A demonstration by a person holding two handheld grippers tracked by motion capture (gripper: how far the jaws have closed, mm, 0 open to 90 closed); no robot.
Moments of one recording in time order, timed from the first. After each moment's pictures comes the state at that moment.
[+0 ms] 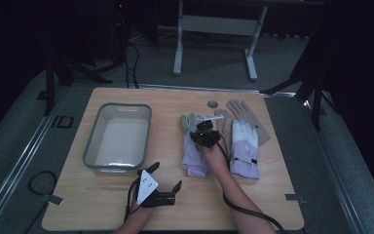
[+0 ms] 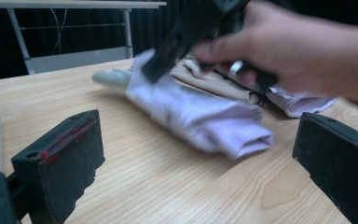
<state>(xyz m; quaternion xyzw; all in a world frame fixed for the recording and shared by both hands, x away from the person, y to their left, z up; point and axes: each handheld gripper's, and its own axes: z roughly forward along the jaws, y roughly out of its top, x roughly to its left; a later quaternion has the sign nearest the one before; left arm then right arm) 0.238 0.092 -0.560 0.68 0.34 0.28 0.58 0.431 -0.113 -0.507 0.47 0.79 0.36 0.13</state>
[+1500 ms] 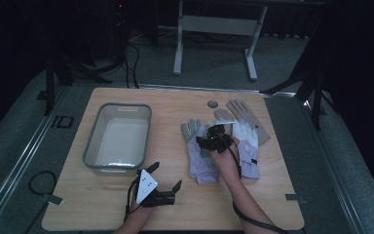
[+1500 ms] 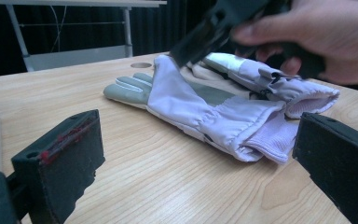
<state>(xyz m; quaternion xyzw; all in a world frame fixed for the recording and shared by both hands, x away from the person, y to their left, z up) 0.239 0.093 -0.560 0.68 0.35 0.28 0.58 0.405 -0.144 -0.492 0.49 0.78 0.37 0.15</state>
